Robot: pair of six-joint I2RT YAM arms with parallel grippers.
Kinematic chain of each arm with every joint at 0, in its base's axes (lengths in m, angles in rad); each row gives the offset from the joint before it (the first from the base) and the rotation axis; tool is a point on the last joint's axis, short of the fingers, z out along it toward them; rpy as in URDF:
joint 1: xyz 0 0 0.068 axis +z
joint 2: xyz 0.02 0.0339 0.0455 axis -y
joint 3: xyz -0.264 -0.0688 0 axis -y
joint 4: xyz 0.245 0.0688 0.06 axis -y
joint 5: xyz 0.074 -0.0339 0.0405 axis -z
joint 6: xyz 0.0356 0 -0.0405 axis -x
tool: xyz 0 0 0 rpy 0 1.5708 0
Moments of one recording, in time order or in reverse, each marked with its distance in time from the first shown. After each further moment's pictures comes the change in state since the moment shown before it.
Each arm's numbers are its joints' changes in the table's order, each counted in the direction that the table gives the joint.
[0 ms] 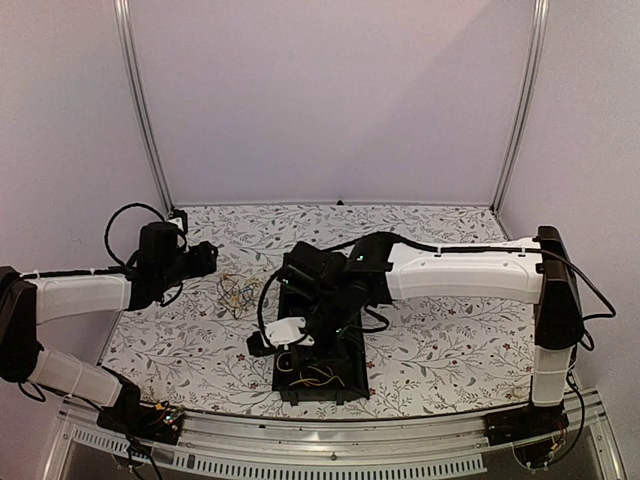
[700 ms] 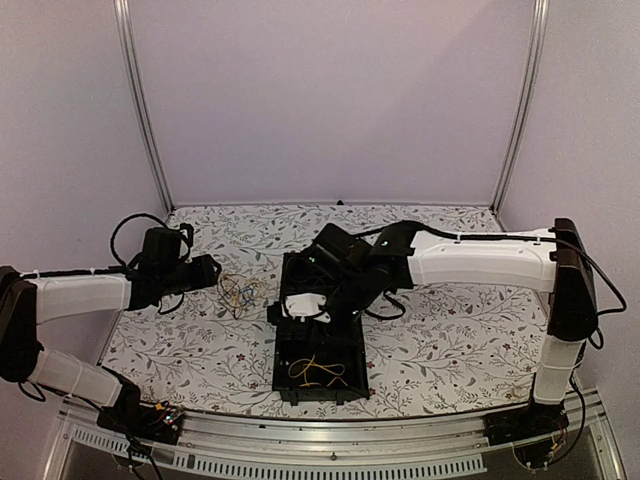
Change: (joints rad) left arm 0.000 -0.001 0.000 -0.113 0.112 0.059; right arm -0.089 0.046 -0.133 0.090 0.010 -0.102
